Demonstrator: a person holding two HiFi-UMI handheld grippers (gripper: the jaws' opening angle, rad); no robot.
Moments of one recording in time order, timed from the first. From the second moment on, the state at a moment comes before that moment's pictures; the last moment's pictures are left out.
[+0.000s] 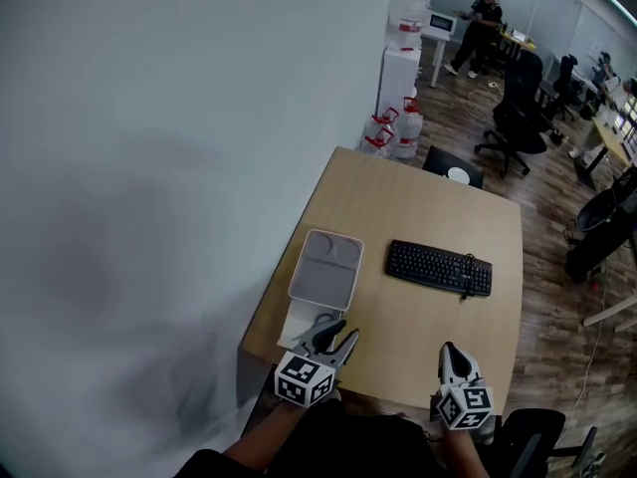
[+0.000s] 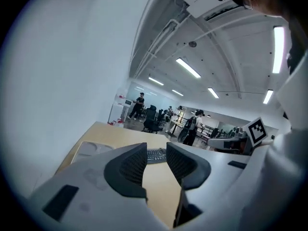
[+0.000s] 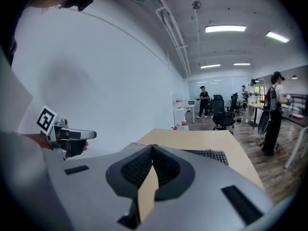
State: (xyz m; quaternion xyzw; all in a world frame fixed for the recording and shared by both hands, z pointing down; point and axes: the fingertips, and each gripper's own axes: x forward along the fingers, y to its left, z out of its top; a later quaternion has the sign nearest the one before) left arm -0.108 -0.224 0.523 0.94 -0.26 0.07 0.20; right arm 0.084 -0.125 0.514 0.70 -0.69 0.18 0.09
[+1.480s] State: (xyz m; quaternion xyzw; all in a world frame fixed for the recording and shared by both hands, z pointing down) left arm 0.125 -0.010 0.492 0.95 -0.29 0.06 0.11; right arm 0.259 0.060 0.471 0.72 -0.68 0.10 0.08
